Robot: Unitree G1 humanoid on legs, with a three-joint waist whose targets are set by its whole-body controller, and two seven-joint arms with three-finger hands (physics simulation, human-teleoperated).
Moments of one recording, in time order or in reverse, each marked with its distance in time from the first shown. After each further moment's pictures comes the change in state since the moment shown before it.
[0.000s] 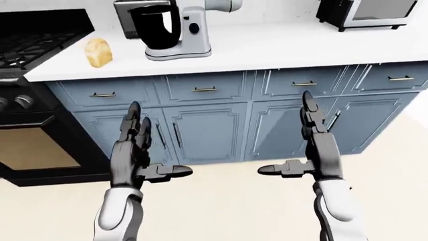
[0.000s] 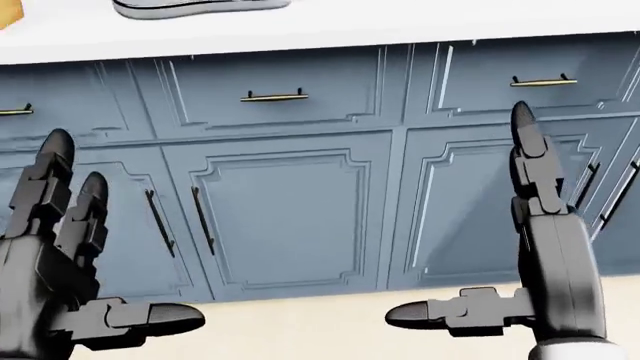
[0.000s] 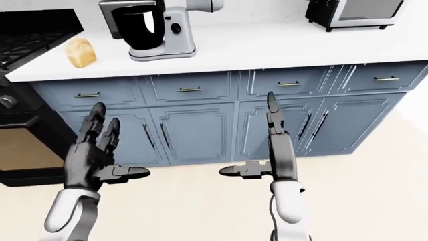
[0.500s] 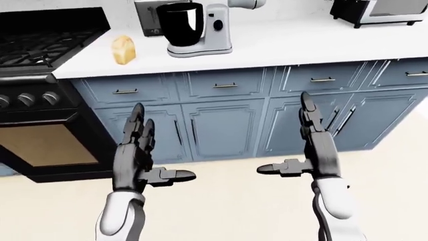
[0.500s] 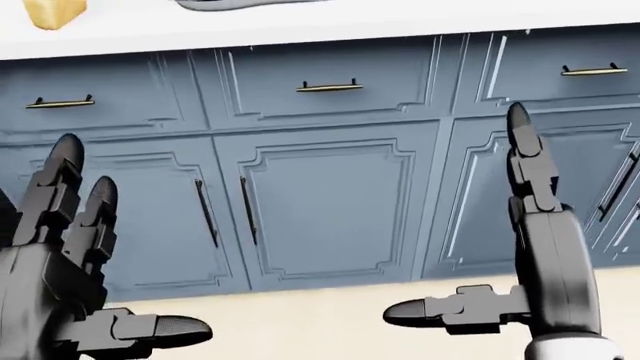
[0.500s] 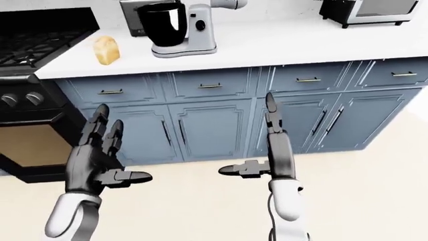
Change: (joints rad) left arm 0.033 -0.014 -0.023 -0.033 0.006 0.000 -0.017; right arm -0.014 -0.002 0.011 0.005 -0.016 0.030 -0.004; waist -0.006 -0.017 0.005
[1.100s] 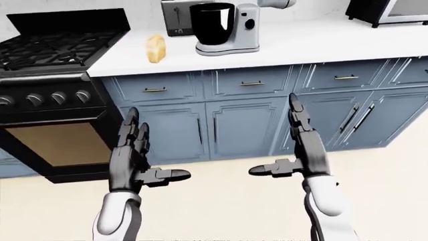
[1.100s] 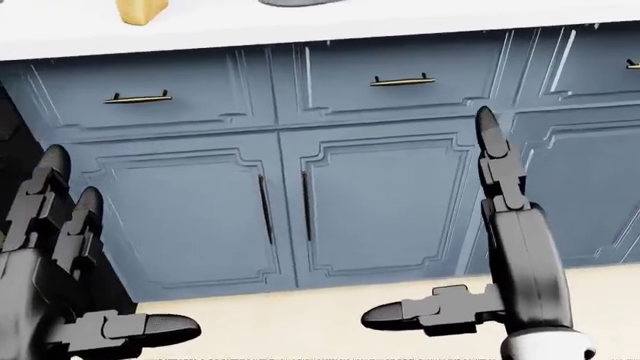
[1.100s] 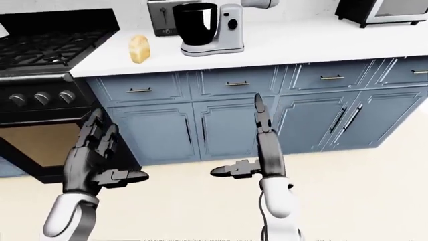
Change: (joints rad) left arm 0.004 0.008 0.032 0.033 0.007 -0.001 0.010; right arm -0.019 0.017 0.058 0.015 -0.017 0.037 0.006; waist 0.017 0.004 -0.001
